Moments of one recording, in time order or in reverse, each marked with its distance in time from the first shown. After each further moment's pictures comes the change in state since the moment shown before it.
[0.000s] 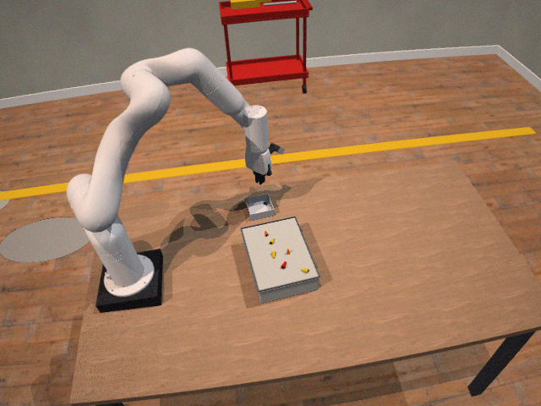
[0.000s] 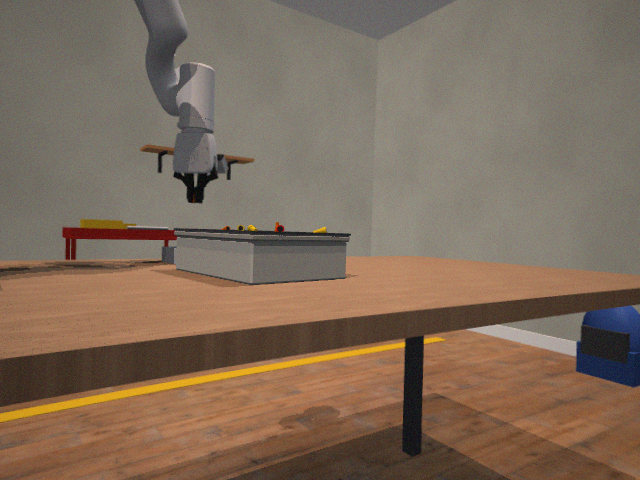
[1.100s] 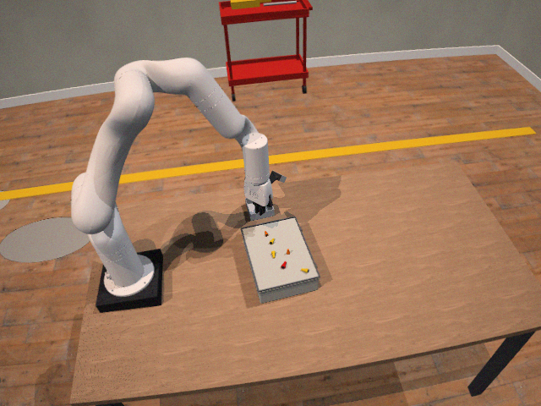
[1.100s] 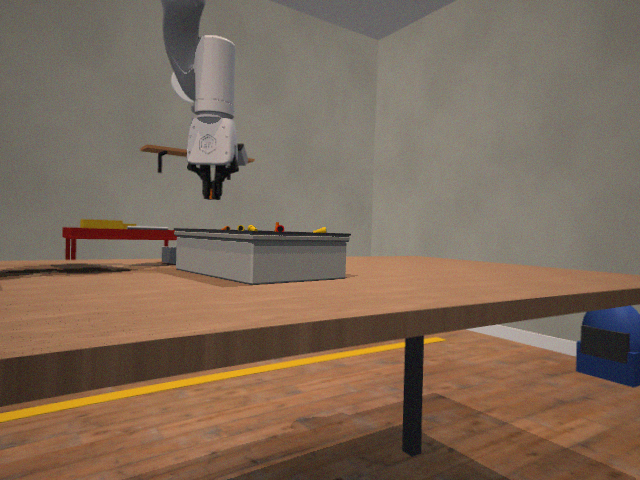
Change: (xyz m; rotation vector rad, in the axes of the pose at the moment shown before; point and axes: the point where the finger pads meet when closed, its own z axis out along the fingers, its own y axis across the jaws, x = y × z) arm -0.134 0.105 -0.001 0.004 0.007 -0.002
